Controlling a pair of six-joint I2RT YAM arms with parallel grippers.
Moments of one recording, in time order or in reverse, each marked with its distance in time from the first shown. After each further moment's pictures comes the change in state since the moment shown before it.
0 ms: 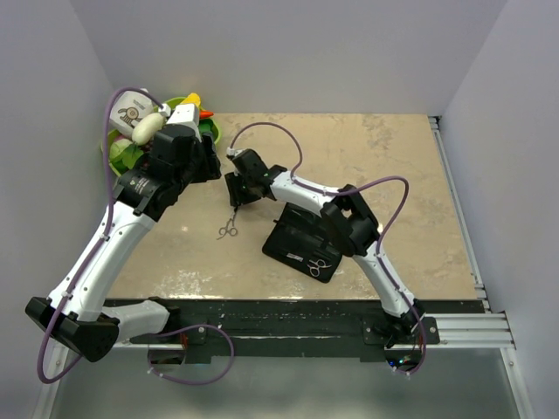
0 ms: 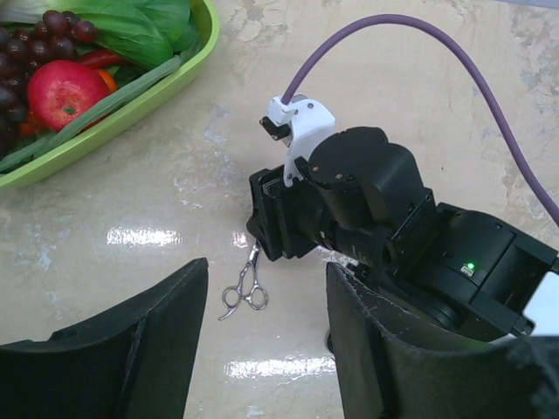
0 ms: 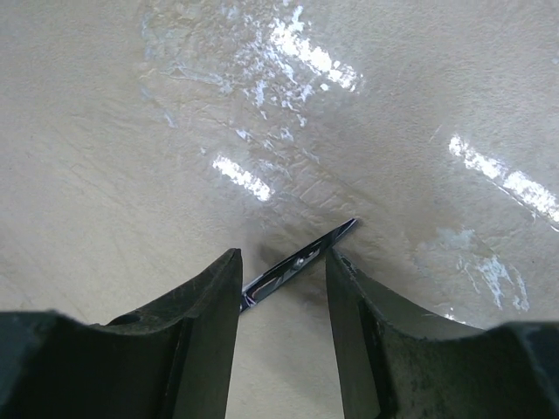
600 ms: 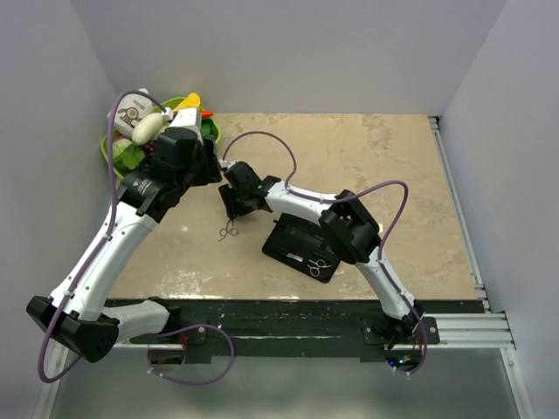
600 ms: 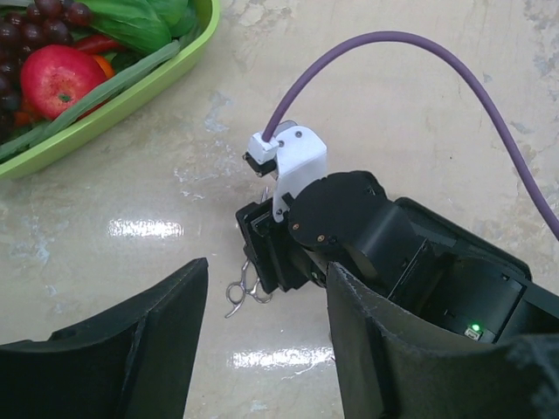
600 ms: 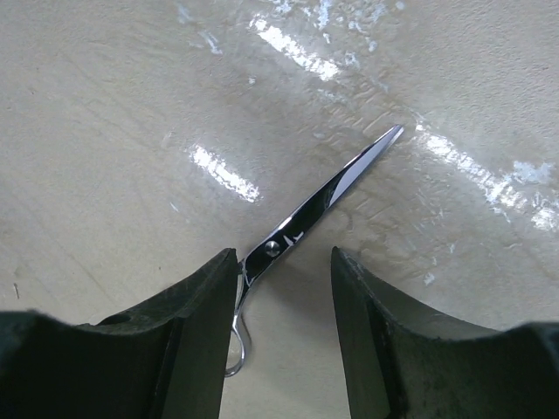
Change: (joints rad) left arm 0.000 -0.003 -0.032 0.008 0.005 0.001; right arm 0.076 -0.058 -0.091 0.003 0.076 0.003
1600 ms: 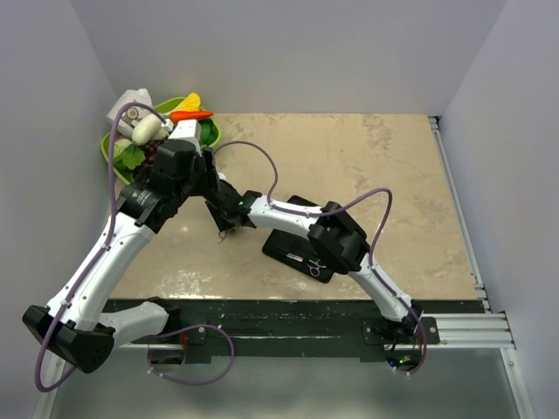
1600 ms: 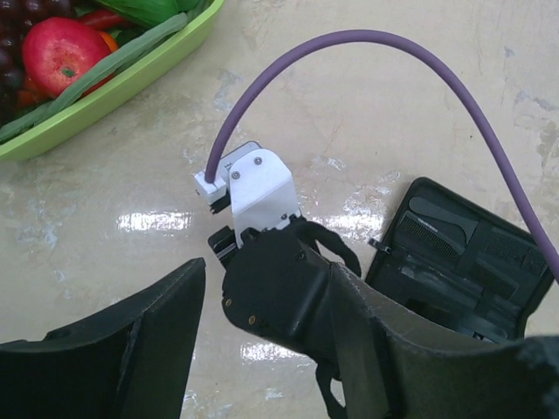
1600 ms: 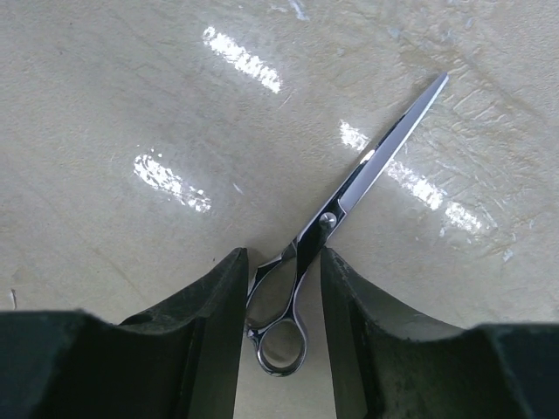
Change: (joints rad) left arm 0.001 -0.068 -0.112 0.022 0.001 0.019; right arm 0.134 0.049 0.076 -0.063 0.209 -0.016
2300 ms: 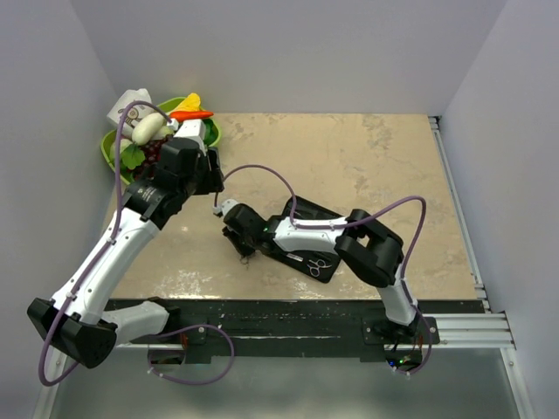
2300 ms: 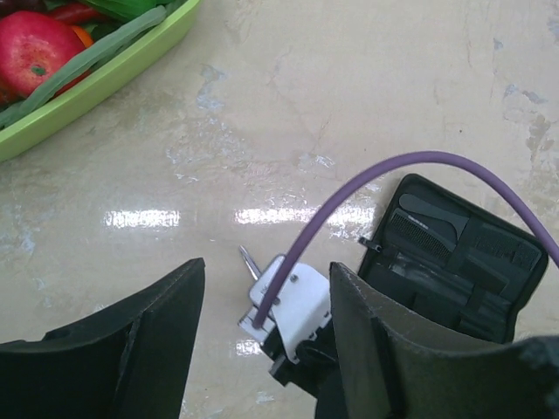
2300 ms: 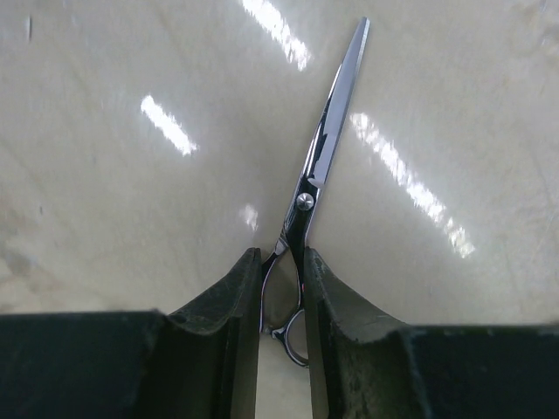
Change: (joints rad) left arm 0.006 0.019 -0.016 0.028 0.039 -0.005; right arm 0.064 -0.295 -0.517 0.224 -0.090 -0.111
